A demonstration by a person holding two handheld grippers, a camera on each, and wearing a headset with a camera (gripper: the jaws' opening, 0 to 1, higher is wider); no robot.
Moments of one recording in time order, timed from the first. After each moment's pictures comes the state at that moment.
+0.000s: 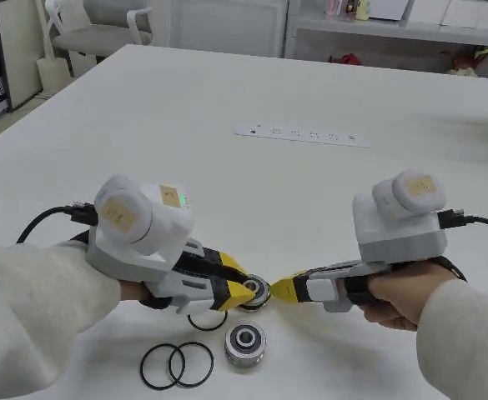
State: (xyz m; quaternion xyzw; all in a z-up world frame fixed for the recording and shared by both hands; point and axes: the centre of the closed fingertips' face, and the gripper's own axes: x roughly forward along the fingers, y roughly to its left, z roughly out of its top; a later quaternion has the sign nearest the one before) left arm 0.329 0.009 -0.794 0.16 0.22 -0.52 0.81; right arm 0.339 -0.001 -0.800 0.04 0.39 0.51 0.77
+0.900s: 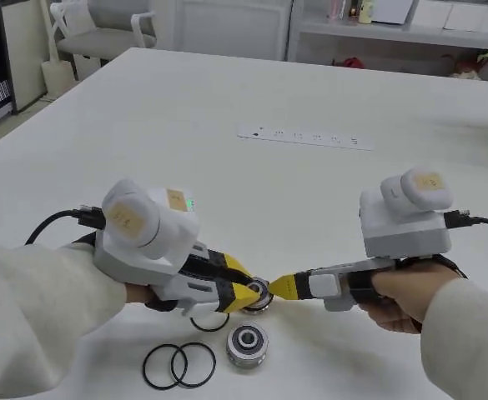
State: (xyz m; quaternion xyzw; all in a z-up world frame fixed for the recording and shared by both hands) left arm 0.329 0.006 -0.794 0.16 0.21 -0.51 0.82; right arm 0.335 0.000 -0.797 0.07 0.40 0.52 0.75
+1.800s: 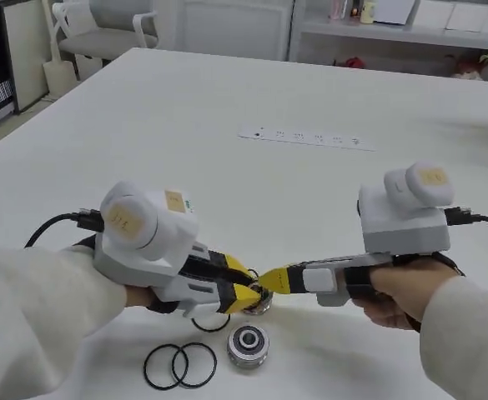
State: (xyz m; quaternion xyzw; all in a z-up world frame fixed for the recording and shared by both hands) left arm 0.330 0.006 -0.794 0.15 0.20 -0.51 0.82; right arm 0.330 0.015 -0.778 0.08 0.37 0.55 0.75
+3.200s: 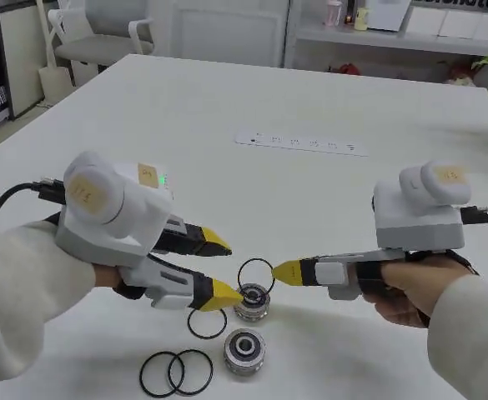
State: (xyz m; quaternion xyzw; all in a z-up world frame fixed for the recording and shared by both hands) left arm 0.329 0.030 -0.758 0.19 0.20 -0.51 0.82; right arm 0.349 -0.005 -0.767 0.09 0.35 0.52 0.77
